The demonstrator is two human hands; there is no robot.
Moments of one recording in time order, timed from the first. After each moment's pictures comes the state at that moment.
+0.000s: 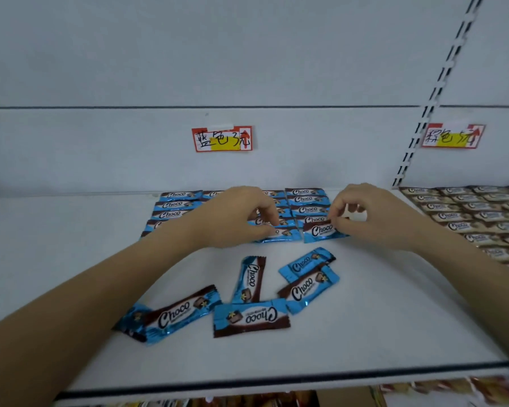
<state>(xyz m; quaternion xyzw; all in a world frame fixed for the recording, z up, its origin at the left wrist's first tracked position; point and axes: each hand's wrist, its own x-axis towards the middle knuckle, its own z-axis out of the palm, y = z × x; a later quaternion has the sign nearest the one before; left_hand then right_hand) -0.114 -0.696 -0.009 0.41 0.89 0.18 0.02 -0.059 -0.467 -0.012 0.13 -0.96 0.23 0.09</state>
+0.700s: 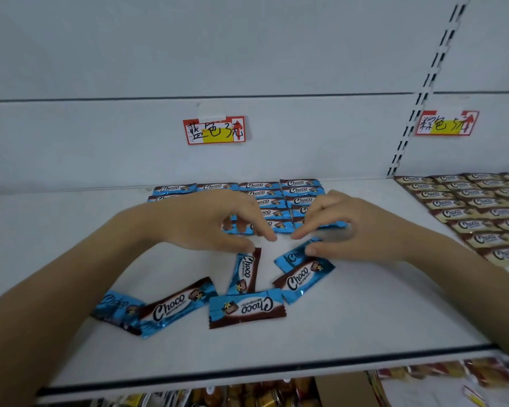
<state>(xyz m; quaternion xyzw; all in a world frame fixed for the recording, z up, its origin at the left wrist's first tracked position) -0.102 -0.720 0.010 0.50 0.84 0.18 0.15 -0.041 -0.488 -0.019 0.24 -0.93 0.29 0.01</state>
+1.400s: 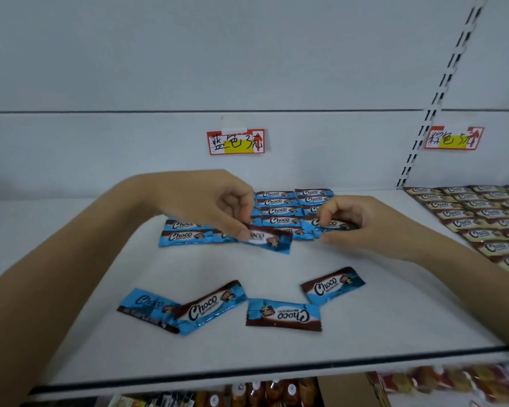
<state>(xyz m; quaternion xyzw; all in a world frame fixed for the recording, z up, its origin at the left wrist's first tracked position) -0.115 -0.751 0.038 0.41 0.84 0.25 0.23 -0.045 -0.503 -0.015 0.15 -0.85 0.50 -0.03</state>
